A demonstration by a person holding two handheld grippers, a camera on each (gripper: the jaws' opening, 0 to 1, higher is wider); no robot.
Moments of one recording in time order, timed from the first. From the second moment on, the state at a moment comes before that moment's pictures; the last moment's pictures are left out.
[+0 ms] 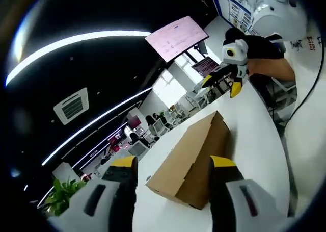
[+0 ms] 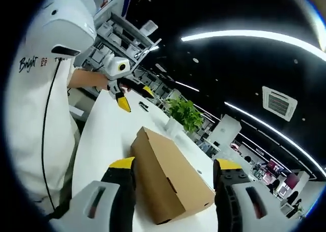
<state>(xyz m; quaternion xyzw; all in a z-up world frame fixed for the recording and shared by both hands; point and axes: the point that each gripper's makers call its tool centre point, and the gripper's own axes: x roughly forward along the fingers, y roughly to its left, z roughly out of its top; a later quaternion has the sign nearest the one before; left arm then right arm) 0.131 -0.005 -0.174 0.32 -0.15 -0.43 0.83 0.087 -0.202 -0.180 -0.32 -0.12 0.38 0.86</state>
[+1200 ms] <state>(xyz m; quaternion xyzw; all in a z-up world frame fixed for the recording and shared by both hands) 0.164 0.006 -0.231 0.50 -0.11 -0.35 0.78 0.112 -0.217 -0.210 -0.44 -0.10 0.28 0.85</state>
